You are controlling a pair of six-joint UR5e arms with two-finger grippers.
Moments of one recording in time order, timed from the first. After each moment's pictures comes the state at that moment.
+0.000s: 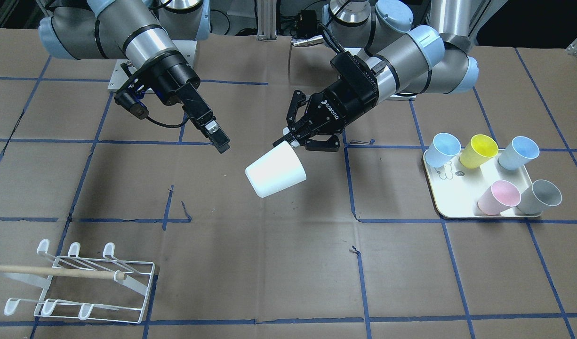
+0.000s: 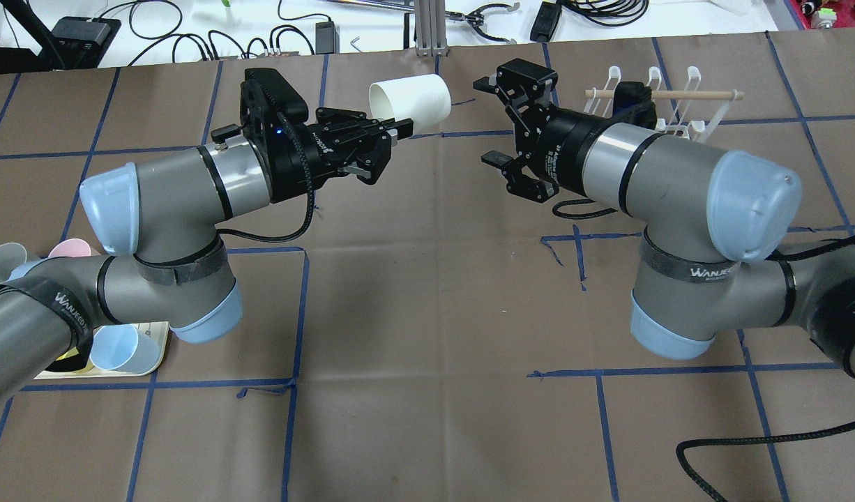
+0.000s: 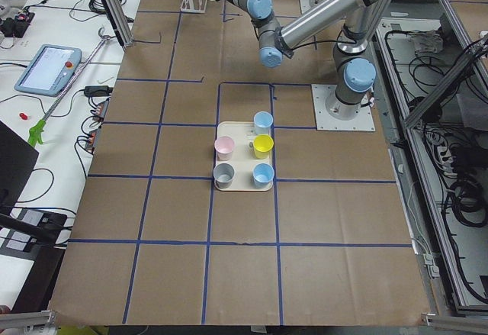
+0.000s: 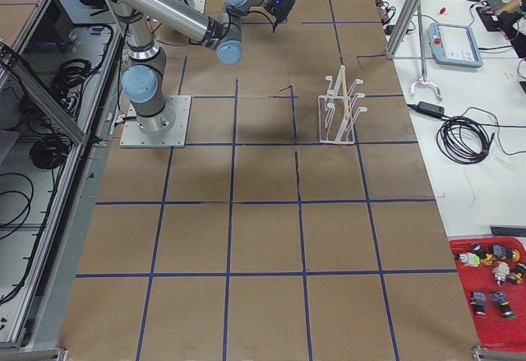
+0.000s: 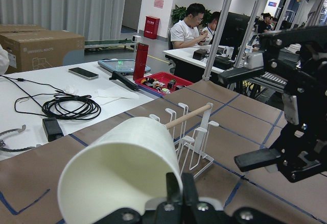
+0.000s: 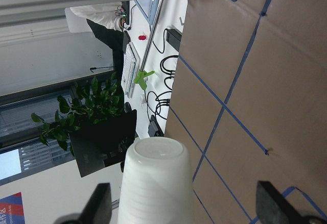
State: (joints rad) left arm -1.55 -1.73 -2.15 0.19 0.59 0.27; right arm 1.62 -1.54 2.18 -3.24 -0.95 1.47
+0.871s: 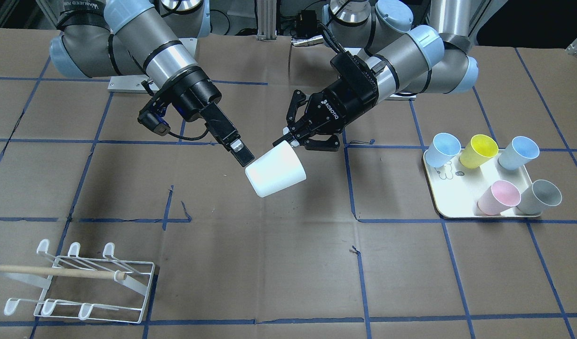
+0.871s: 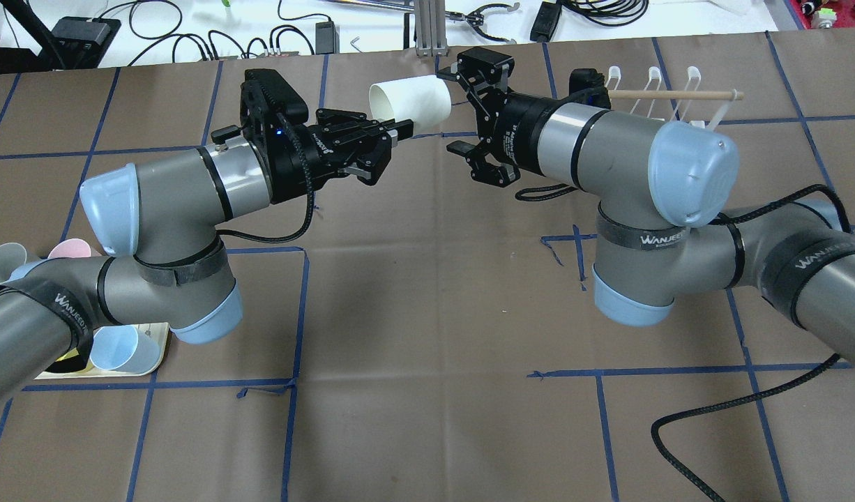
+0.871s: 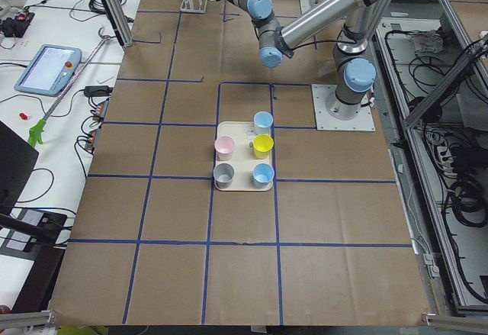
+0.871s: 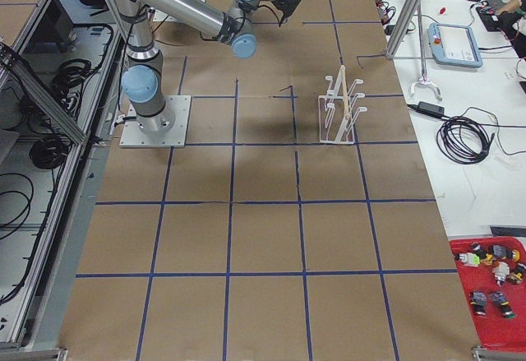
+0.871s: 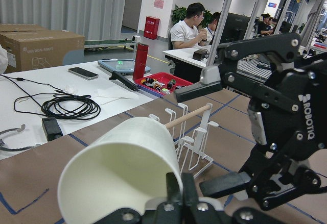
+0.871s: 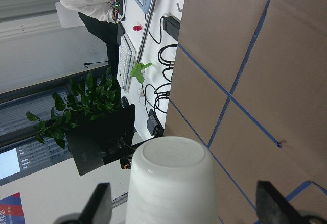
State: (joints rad) left arm -1.55 -1.73 -2.16 0.19 0.59 0.26; right arm 1.70 -1.43 2.07 -3.24 -0.99 1.53
